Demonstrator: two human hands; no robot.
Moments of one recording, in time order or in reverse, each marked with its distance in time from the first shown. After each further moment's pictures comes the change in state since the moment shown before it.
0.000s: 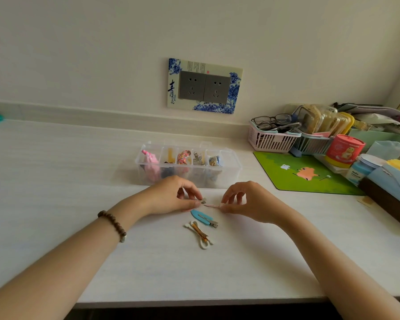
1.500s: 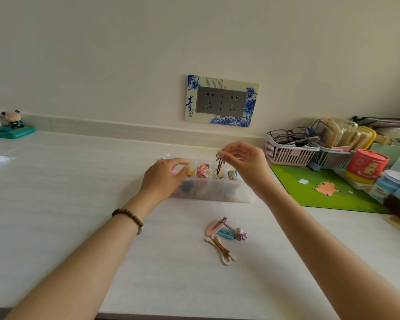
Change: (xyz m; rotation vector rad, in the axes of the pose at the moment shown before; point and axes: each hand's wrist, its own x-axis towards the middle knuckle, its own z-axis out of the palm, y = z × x) left_hand 0.009 -0.026 -0.047 0.205 0.630 -0.125; right_hand 0.073 -0.058 -0.018 0.636 0.470 -0.176
